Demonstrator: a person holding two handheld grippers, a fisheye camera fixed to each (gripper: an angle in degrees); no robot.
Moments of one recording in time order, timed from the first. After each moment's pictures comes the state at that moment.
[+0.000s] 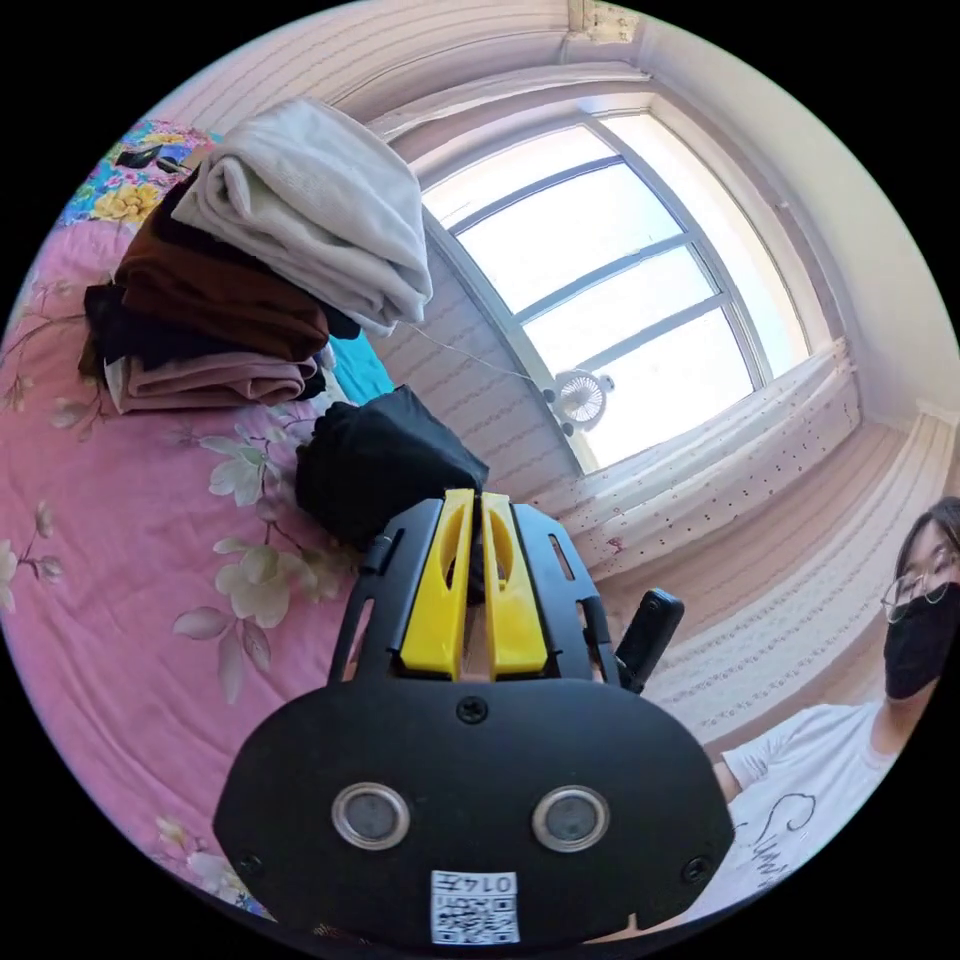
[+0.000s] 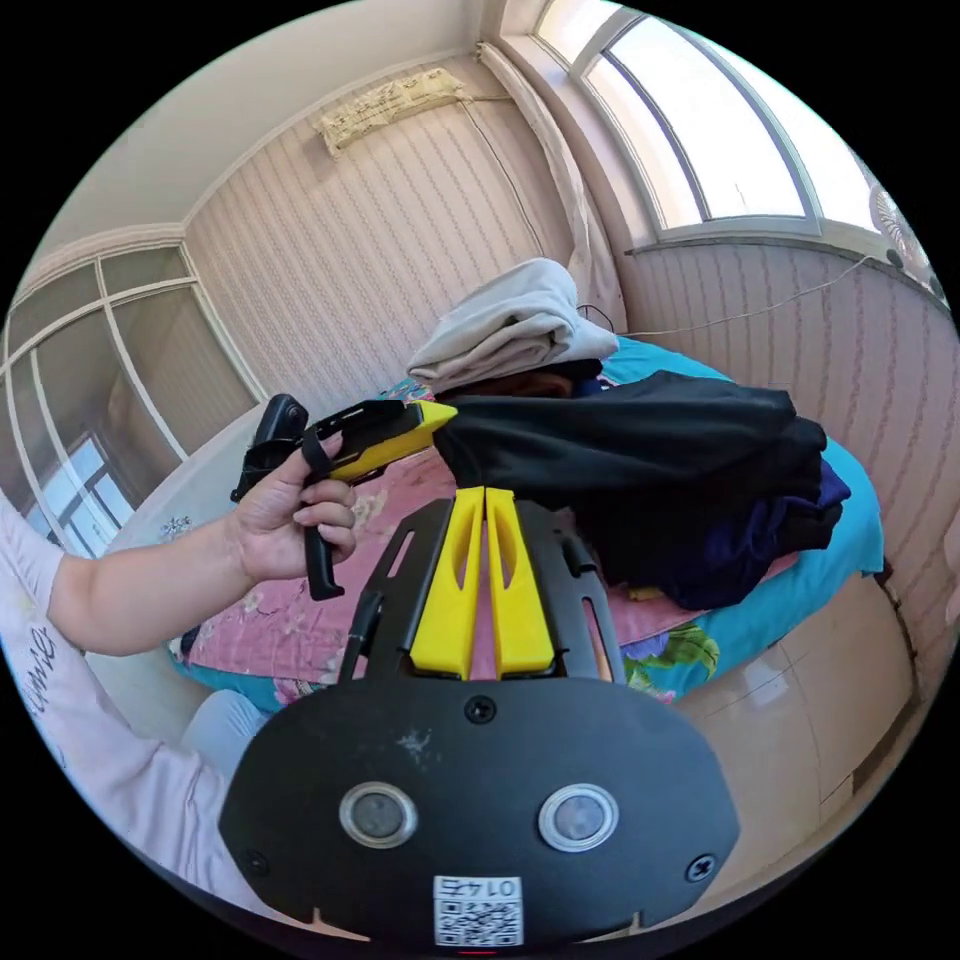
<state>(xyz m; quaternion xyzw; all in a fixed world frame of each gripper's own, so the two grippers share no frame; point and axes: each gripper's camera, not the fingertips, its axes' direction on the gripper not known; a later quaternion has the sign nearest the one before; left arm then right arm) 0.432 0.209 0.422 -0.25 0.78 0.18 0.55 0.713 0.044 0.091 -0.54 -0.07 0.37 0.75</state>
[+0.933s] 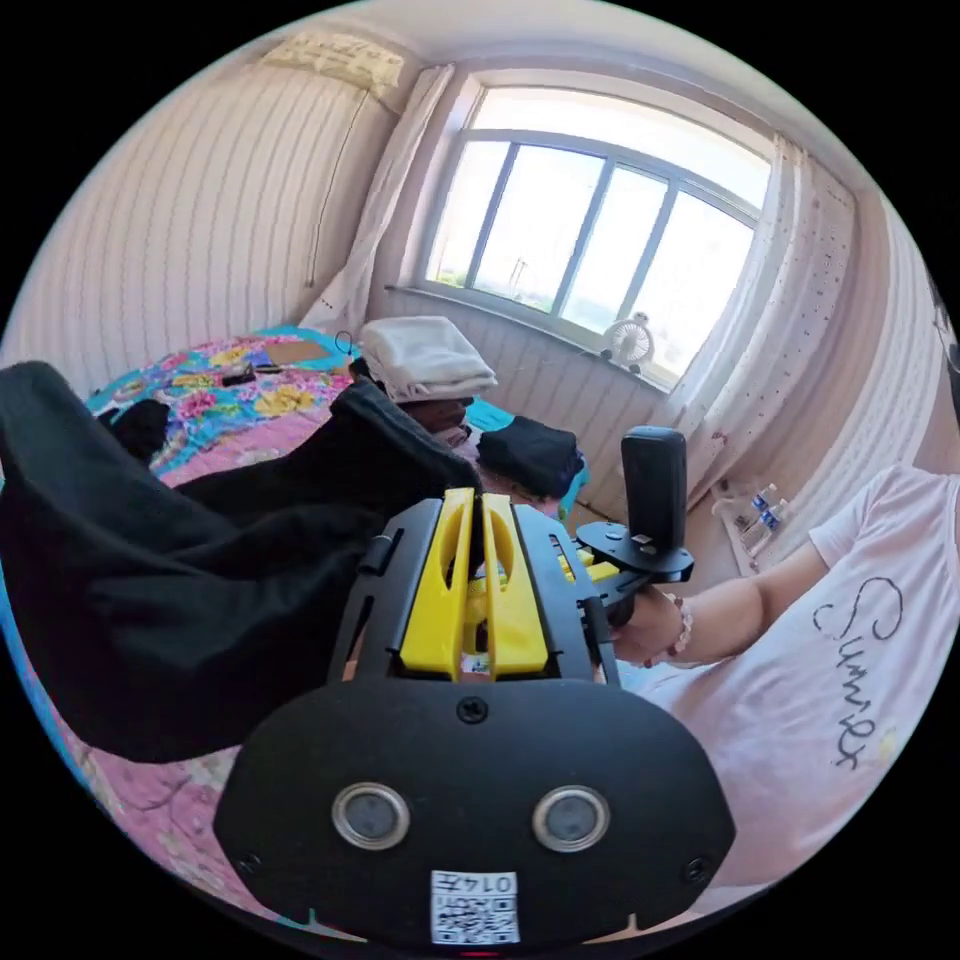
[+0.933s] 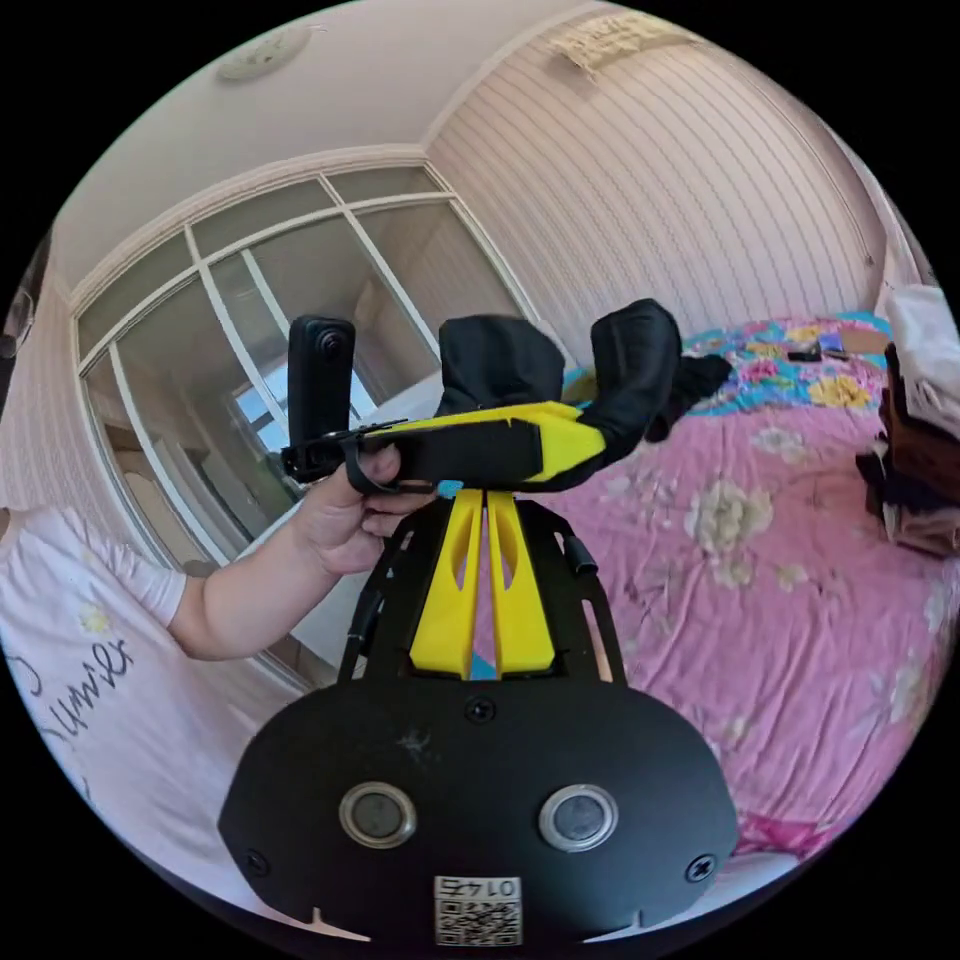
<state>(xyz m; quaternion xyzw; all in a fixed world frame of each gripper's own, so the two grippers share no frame) 0.127 0.083 0.435 -0.08 0.65 0.34 0.68 0.464 -0.054 0.250 -0.46 -0.43 0.40 0.67</state>
